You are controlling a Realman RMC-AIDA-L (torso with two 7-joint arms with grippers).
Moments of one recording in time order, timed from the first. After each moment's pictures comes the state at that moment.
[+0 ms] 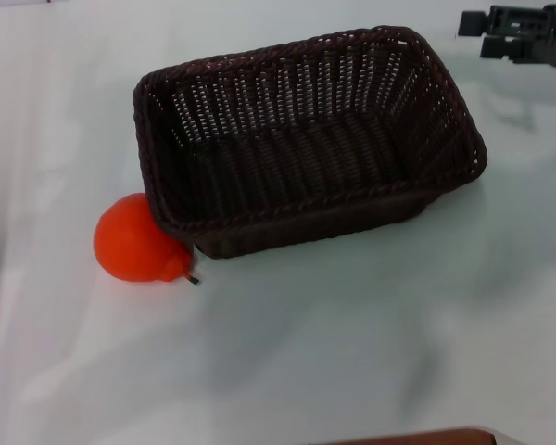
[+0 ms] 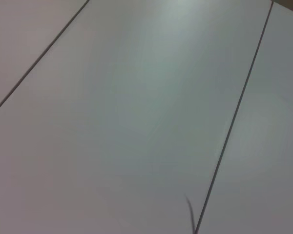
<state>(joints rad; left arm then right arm) -0.29 -2.17 -2.57 -0.06 0.71 -1.77 2.48 0.54 1.95 -0.54 -0.80 1.08 1.58 2.30</state>
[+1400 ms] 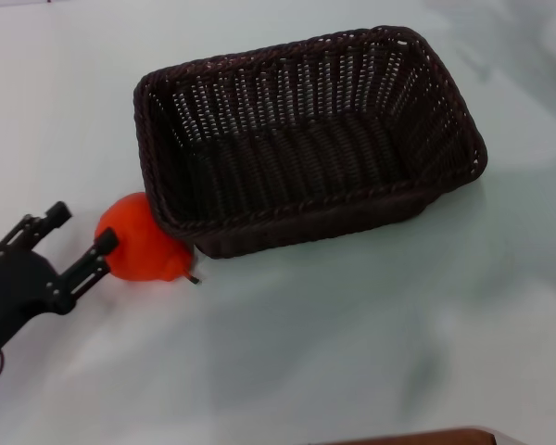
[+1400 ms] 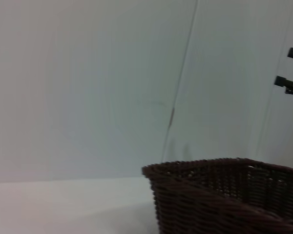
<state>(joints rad) -0.13 -2.07 -1.96 -0.21 1.03 -1.45 2.49 0.58 2.05 -0.38 -0.55 1.59 1.37 1.72</state>
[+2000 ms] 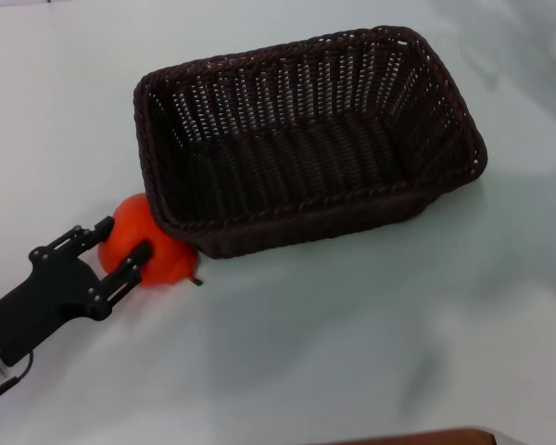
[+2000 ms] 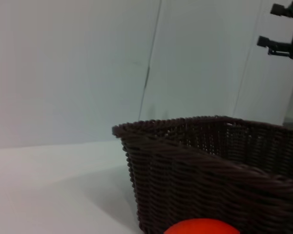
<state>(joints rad) -0.19 -2.08 -1.95 -0.22 1.12 -1.34 2.48 0.56 2.05 -0.36 -0.54 1.59 1.36 1.72</state>
